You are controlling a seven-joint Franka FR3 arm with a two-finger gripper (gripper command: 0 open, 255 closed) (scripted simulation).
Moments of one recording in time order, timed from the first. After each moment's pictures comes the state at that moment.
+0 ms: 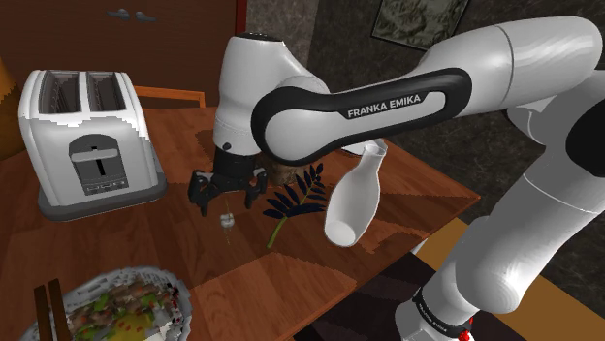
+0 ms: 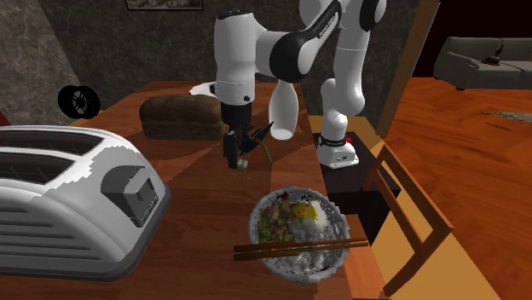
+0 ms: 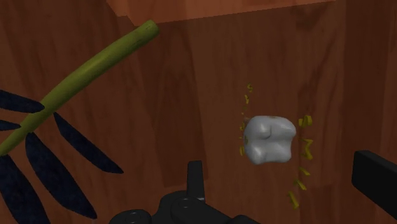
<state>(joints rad) 0.13 -0.01 0.58 -2.00 0.04 2.10 0.90</state>
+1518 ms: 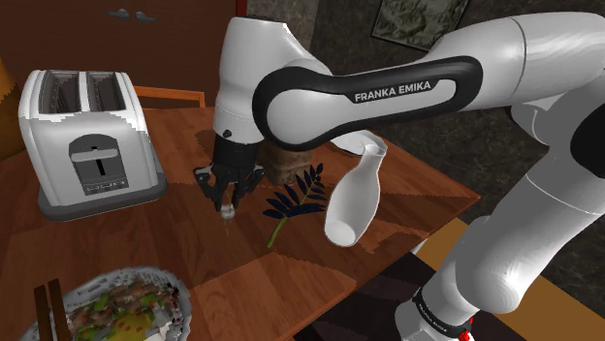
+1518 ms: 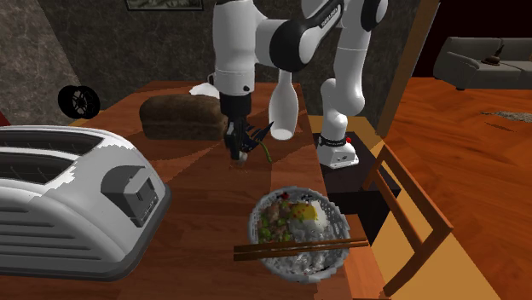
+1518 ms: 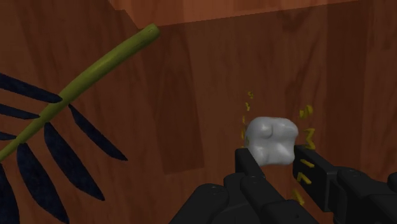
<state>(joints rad) 0.13 -0.03 0.58 -1.96 0.05 2.04 0.90</state>
